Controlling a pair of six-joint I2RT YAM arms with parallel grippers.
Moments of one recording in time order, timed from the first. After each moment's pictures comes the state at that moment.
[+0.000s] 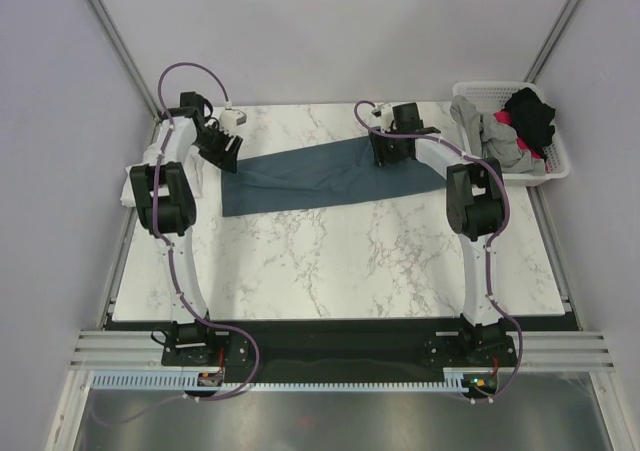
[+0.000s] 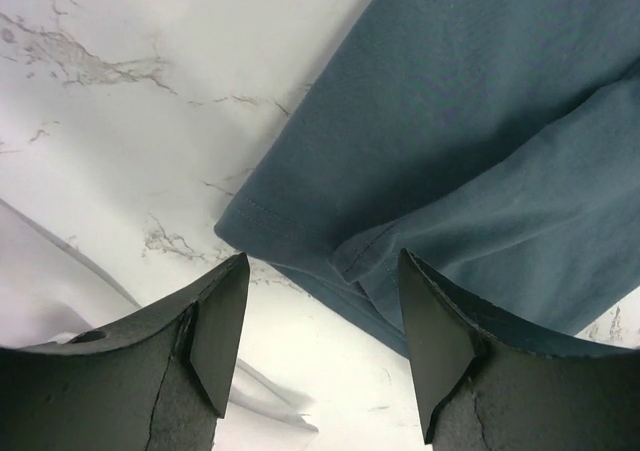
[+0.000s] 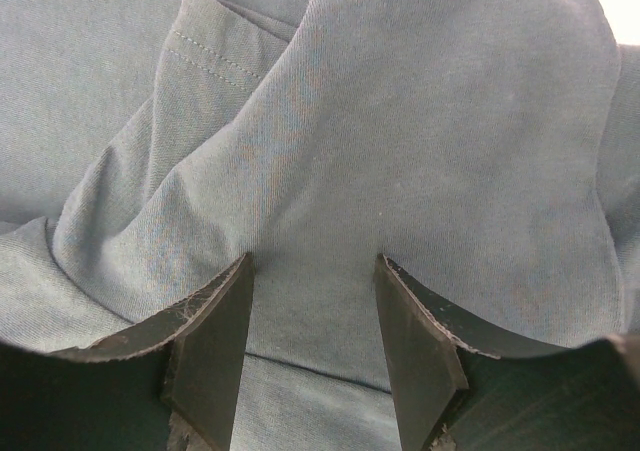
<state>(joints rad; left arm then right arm) 0.09 2.32 2.05 -0.95 0.39 0.70 0.23 2.30 1.79 -0.34 -0.15 -0.14</state>
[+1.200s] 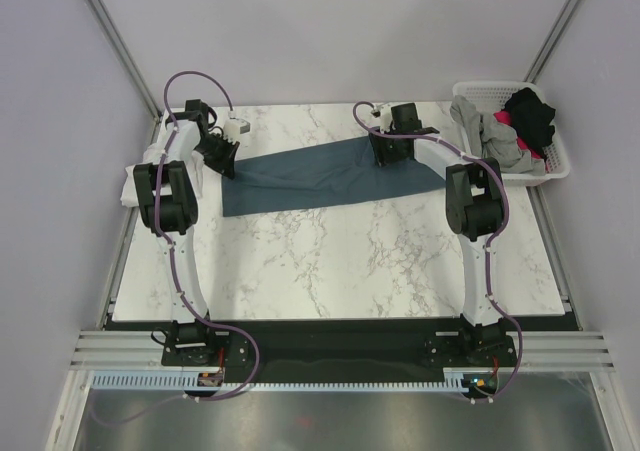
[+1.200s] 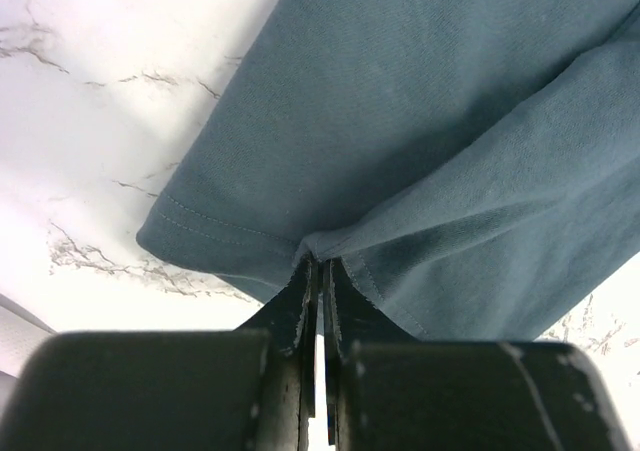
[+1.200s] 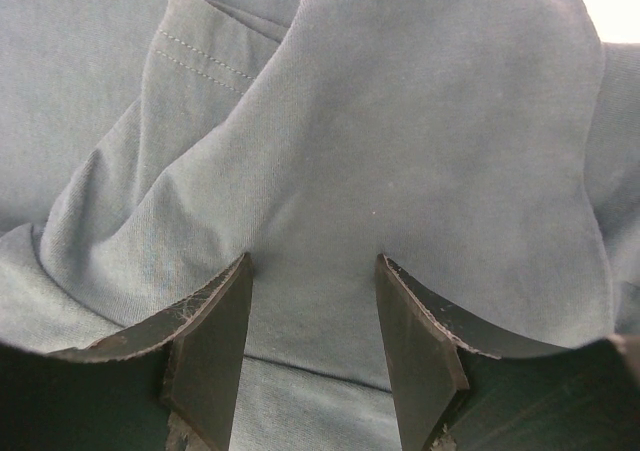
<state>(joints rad) 0.08 2.36 2.03 -1.00 0.42 0.71 0.24 2.30 1.79 -0.34 -0.11 -0.15</state>
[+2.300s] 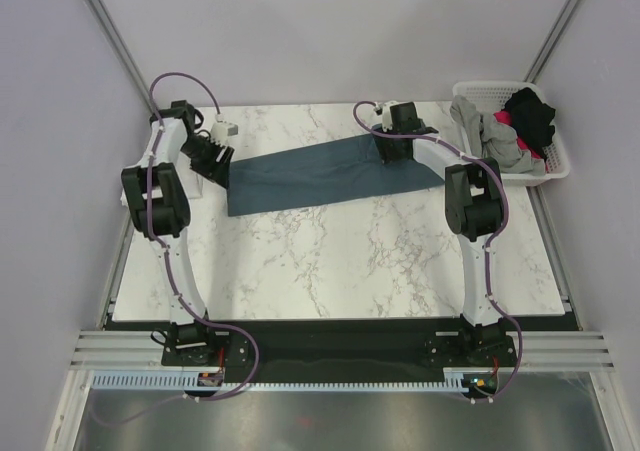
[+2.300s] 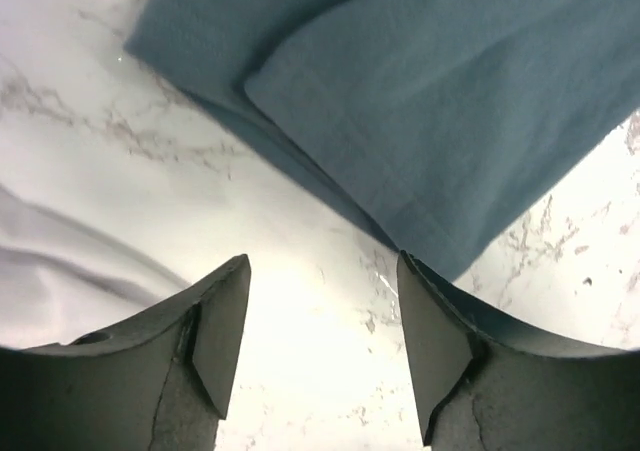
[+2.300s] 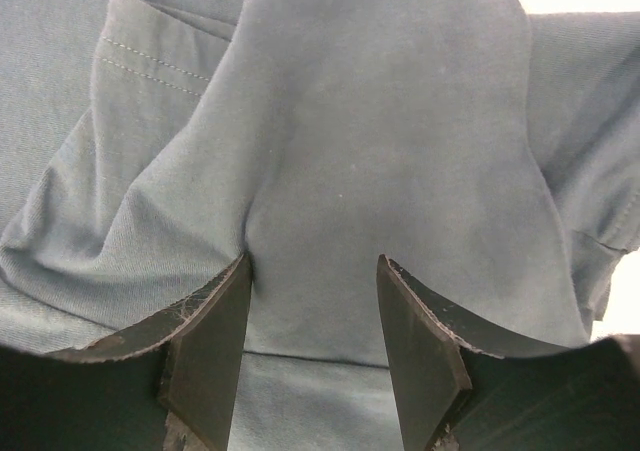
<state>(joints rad) 0.14 2.31 2.04 -1.16 0.41 0.72 0.25 2.30 1.79 -0.31 0.04 -0.15</state>
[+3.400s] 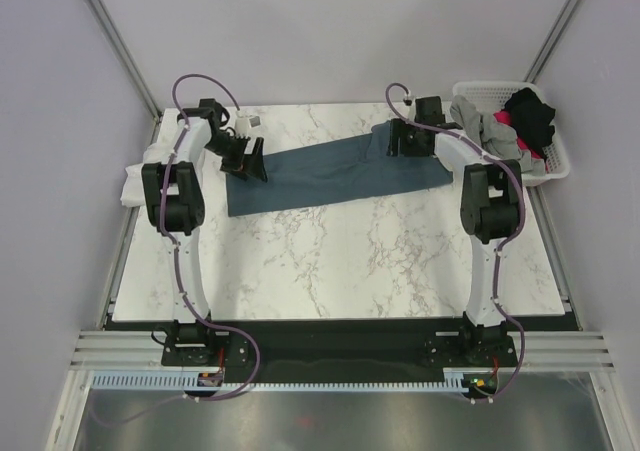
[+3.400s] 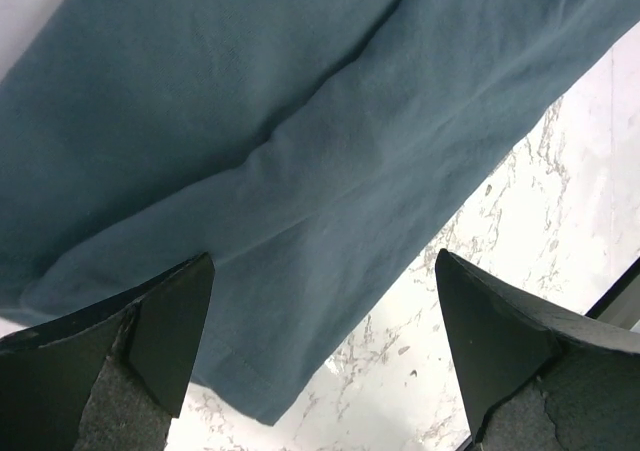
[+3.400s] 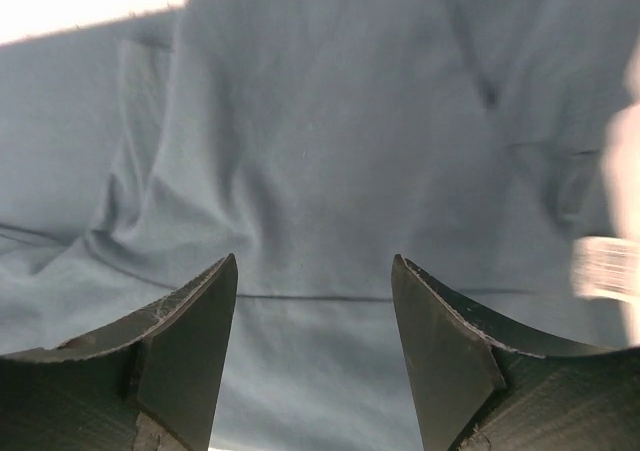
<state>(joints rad) 0.02 2.34 2.06 -1.11 0.63 0.40 0.14 2.20 1.74 -0.36 -0.14 0.14</state>
